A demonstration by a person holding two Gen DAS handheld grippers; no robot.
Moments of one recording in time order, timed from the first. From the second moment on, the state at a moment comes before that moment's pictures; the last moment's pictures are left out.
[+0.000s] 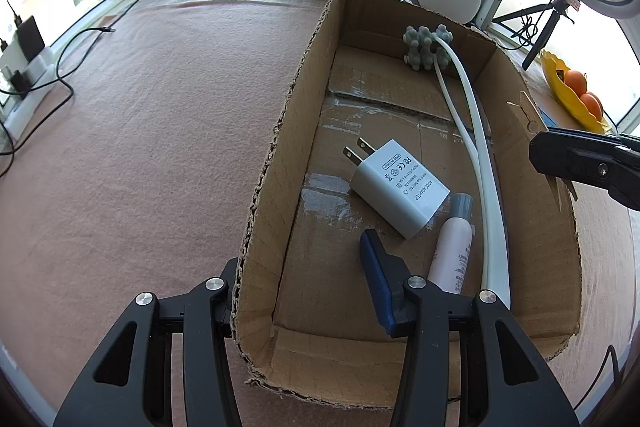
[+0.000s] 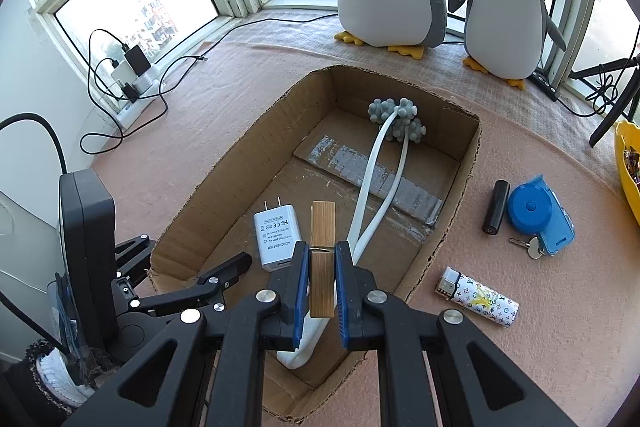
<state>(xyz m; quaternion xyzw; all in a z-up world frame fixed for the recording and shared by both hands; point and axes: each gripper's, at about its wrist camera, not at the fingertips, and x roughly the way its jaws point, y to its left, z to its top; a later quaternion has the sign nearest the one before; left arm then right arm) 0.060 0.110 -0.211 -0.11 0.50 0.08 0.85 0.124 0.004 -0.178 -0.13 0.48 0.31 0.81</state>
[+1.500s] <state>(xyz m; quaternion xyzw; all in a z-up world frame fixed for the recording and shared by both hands) 0.060 0.109 -0.211 -0.11 0.50 0.08 0.85 0.142 -0.113 -0.190 -0.18 0.48 0.28 0.81</state>
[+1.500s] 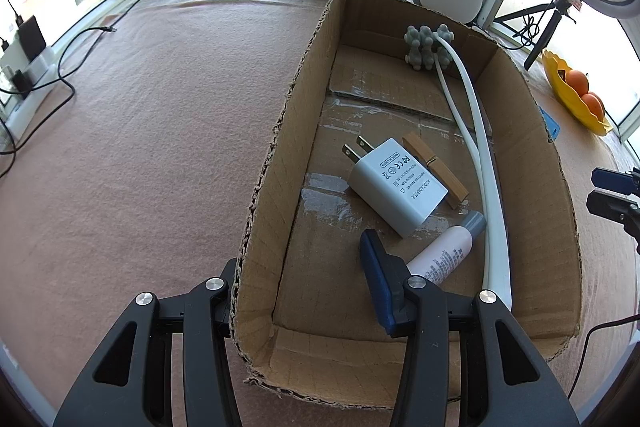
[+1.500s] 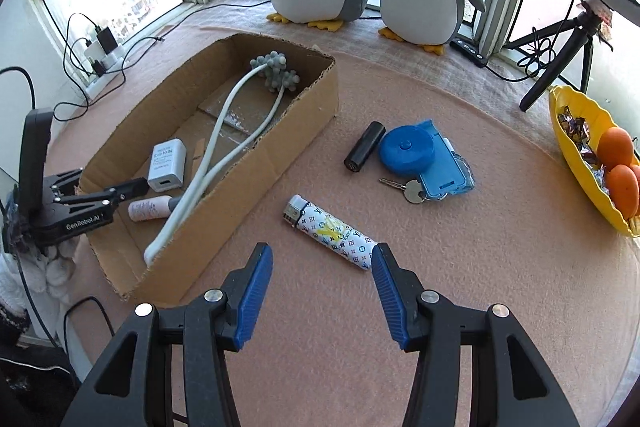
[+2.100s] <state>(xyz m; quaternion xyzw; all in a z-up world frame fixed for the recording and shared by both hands) 0.060 0.110 -0.212 -0.11 0.50 0.08 0.85 0.170 -0.087 -0.229 -0.25 0.48 0.29 0.79</state>
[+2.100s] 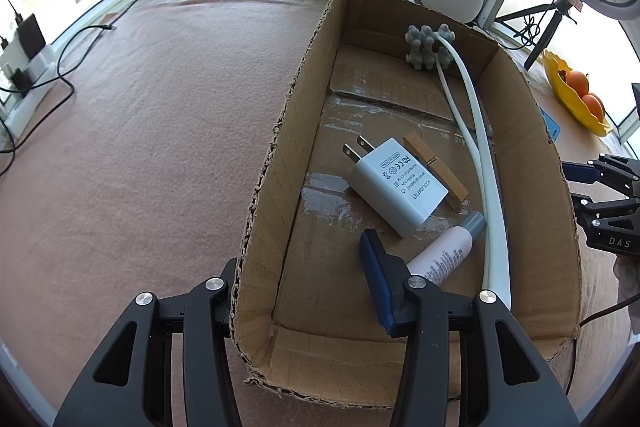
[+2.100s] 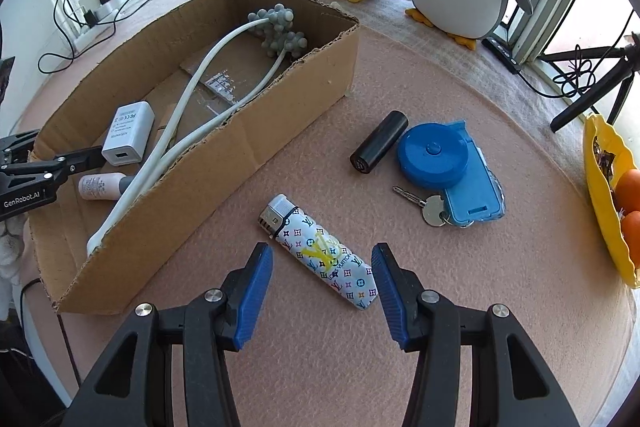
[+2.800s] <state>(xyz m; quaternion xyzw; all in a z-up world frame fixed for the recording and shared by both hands) 0.060 0.111 -0.213 -0.11 0.50 0.08 0.85 0.168 -0.071 -0.243 -0.24 0.52 0.32 0.75</state>
